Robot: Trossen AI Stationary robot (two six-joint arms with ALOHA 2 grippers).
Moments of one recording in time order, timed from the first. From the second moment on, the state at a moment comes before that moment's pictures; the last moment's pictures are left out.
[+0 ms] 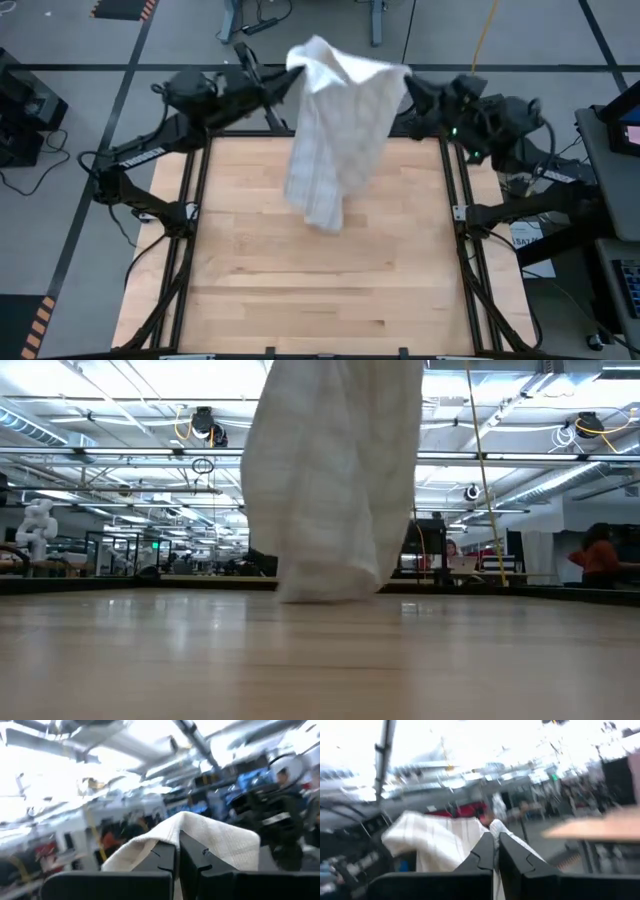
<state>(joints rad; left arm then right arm) 0.32 1.38 1.65 0.18 0.02 0.32 -0.16 1.09 1.42 0.07 0.48 0.11</state>
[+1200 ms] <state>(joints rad) 0.09 1.30 1.51 -1.14 0.35 -0.02 -0.01 1.28 1.76 -0.90 0.02 0.41</state>
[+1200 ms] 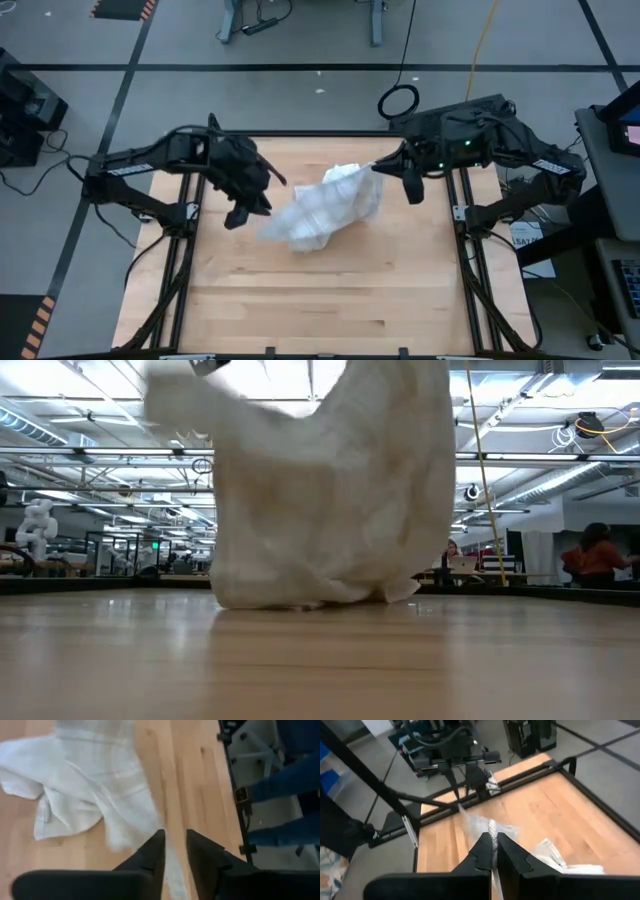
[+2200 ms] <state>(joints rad) -0.40 1.36 0.85 -0.30 -0.36 -0.57 0.06 1.32 1.76 -0.93 0.03 0.43</state>
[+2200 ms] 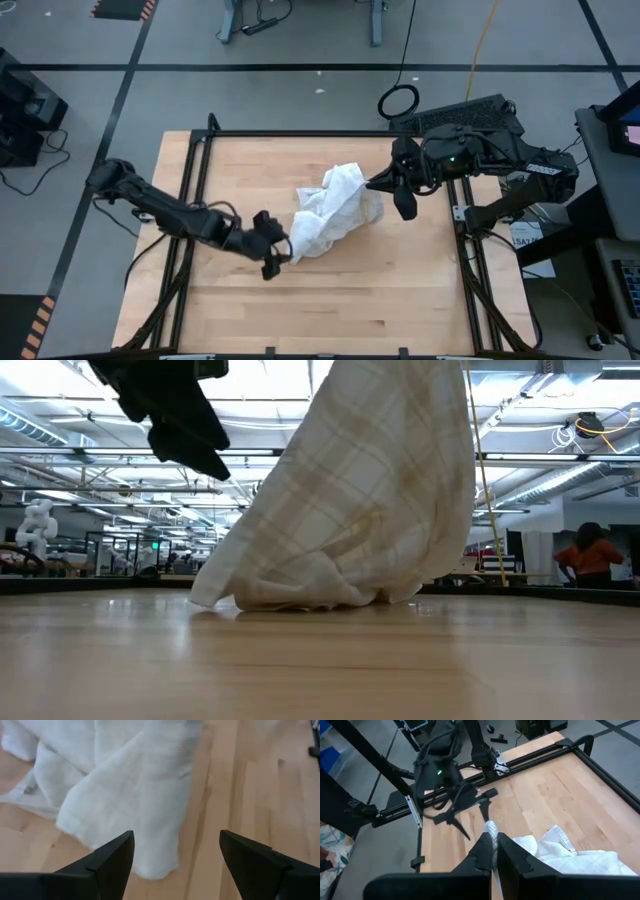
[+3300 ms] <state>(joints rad) -0.33 1.71 0.85 -0.18 -0.54 -1.15 0.02 1.32 1.76 -0.93 0.05 0.45</state>
